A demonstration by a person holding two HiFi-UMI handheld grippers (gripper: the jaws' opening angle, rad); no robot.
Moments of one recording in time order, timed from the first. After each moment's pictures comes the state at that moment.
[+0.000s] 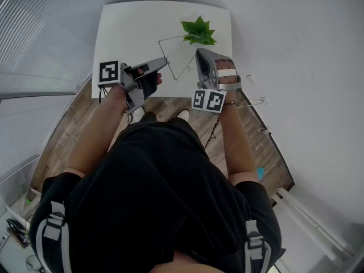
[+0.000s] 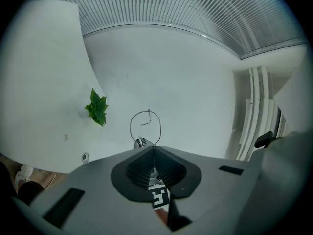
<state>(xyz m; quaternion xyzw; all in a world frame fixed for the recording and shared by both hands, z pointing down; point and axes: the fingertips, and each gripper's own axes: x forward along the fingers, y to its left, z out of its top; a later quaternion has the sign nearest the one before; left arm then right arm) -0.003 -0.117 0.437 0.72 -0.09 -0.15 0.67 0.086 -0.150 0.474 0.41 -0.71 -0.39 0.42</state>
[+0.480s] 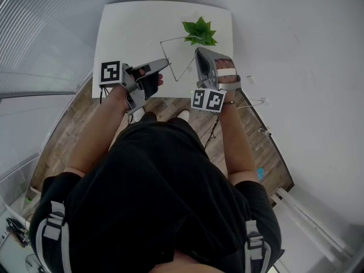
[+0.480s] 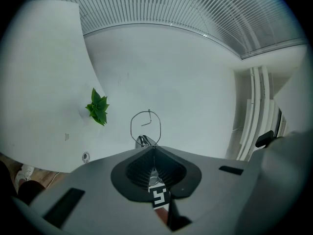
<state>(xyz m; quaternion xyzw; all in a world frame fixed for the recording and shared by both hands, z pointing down) -0.001 -0.117 0.439 0.72 -0.09 -0.14 0.67 0.081 -0.156 0.472 0.41 -0.71 -0.39 0.41</state>
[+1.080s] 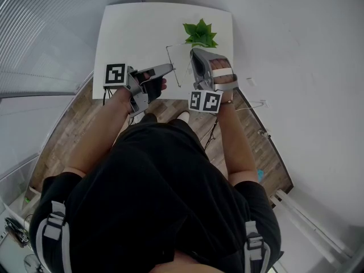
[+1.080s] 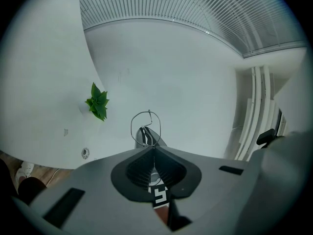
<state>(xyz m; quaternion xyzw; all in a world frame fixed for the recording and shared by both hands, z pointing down) 0.005 -0.112 0.442 0.72 -0.07 -0.13 0.68 0.056 -0.159 0.469 0.39 -0.72 -0.42 0.41</state>
